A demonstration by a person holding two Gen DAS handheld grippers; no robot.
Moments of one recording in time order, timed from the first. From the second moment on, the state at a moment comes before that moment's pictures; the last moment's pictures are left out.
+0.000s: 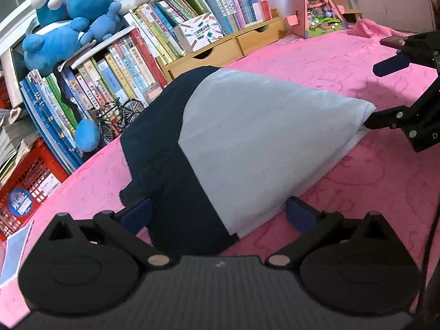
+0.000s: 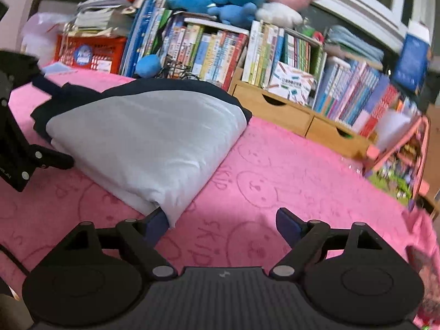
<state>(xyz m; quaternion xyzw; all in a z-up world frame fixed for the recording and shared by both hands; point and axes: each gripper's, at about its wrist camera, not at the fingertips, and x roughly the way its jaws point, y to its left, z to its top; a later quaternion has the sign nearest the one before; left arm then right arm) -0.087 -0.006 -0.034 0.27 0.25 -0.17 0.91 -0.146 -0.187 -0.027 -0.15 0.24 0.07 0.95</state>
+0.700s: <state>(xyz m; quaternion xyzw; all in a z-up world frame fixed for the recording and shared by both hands) -0.090 -0.071 -0.042 0.43 0.18 -0.24 0.85 -0.119 -0.186 0.012 -0.12 0.22 0.11 0.96</state>
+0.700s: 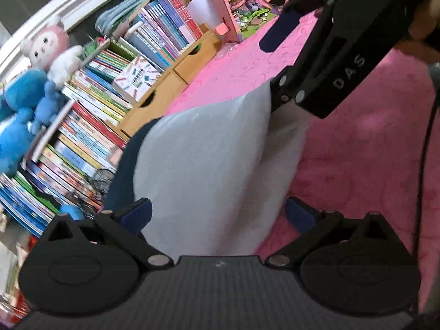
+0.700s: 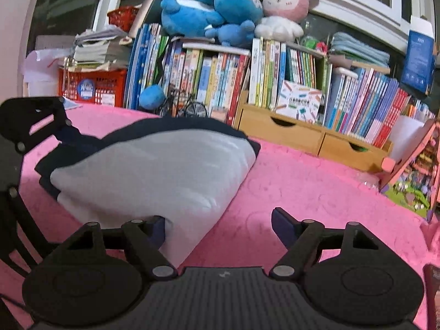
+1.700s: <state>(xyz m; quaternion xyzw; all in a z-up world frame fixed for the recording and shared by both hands) -0.060 -0.011 0.019 0.19 0.22 -0.25 0.92 -0.125 -0.077 -0.050 -0.51 0.09 0.23 0.82</state>
